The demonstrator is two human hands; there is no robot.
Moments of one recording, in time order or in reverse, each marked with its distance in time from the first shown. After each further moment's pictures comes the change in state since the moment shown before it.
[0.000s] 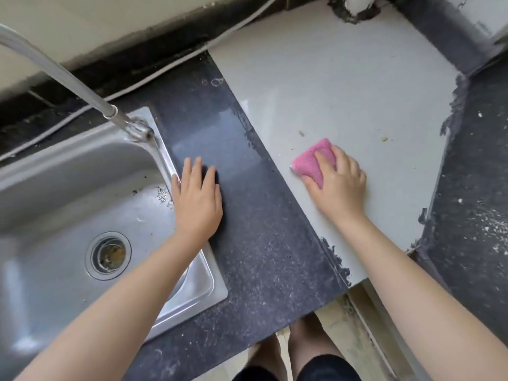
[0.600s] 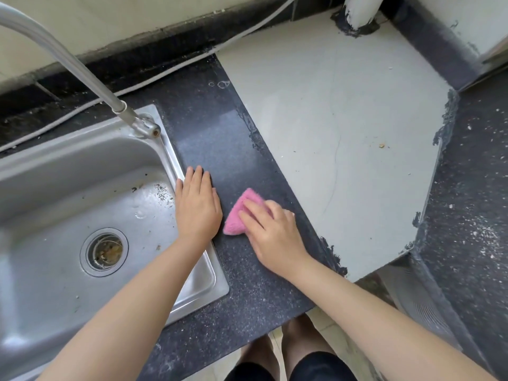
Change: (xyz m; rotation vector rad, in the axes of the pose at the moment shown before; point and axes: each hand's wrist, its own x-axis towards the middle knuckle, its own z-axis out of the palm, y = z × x) left_hand -0.007 -0.003 0.004 -0.107 -0.011 -0.119; right_hand -0.073 -0.073 0.026 0.130 0.115 -0.565
